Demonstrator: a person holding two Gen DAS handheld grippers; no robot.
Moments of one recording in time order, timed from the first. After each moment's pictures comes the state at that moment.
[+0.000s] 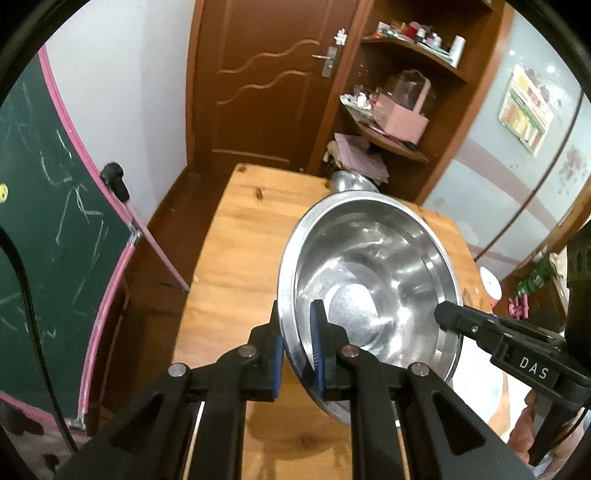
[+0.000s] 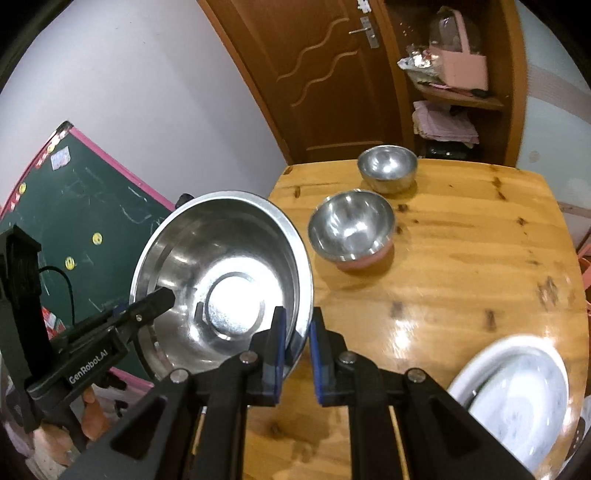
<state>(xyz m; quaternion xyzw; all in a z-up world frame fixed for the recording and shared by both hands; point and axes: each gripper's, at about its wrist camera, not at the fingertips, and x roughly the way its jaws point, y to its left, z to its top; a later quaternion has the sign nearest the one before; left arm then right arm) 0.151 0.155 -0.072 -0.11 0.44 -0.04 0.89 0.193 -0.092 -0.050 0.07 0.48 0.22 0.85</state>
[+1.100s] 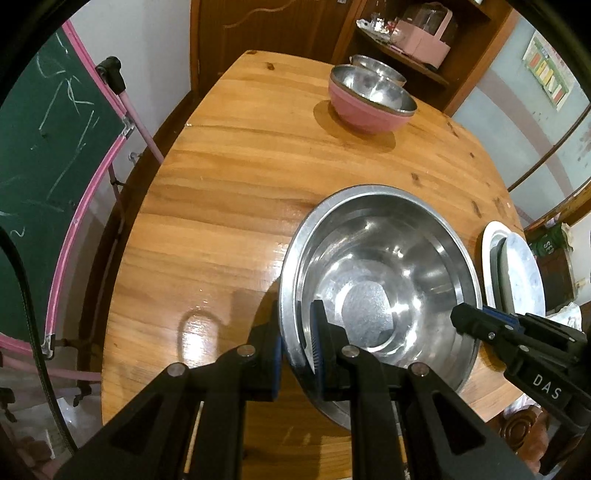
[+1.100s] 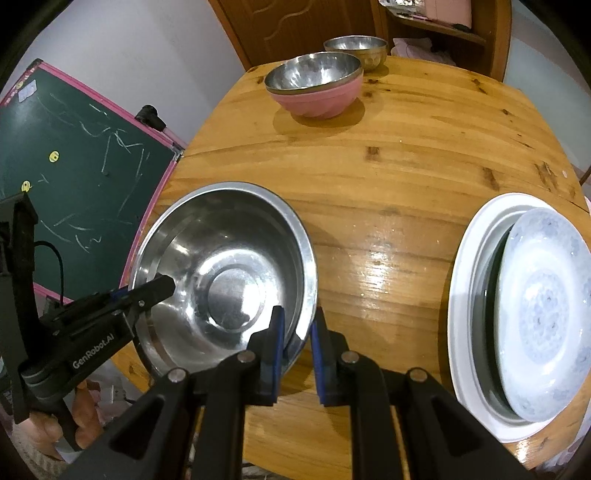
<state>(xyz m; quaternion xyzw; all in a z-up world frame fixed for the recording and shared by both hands) 0.104 0.137 -0.205 -0.11 0.55 -0.03 0.83 0.125 -0.092 -0.158 0.02 0.58 0.17 0.80</state>
